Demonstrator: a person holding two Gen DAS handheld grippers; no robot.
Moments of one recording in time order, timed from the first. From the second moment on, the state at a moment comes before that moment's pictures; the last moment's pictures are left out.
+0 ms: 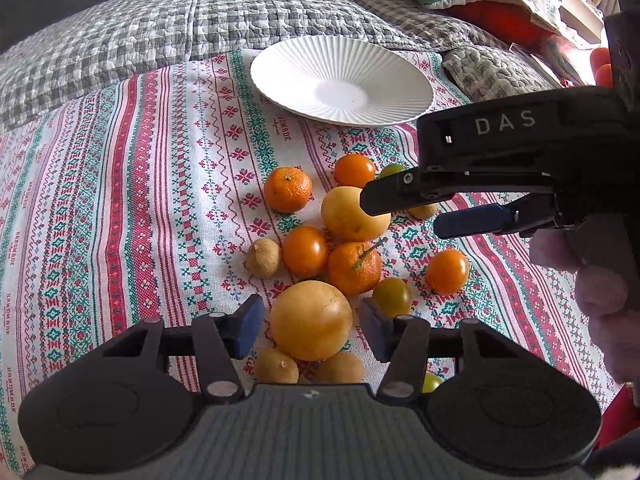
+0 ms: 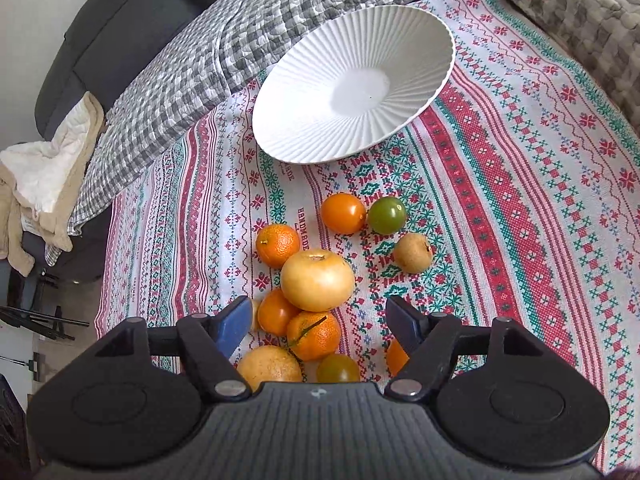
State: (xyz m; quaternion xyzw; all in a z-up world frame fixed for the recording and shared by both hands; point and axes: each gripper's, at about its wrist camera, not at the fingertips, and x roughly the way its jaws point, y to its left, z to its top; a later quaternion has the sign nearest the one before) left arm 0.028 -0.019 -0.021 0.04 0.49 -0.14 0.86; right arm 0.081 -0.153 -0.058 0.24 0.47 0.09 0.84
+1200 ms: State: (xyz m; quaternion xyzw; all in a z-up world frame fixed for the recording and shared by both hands) left arm 0.033 -0.032 -0.040 0.07 0.51 -0.13 0.85; right arm 0.102 -0.144 -0.080 0.26 0.46 0.09 0.84
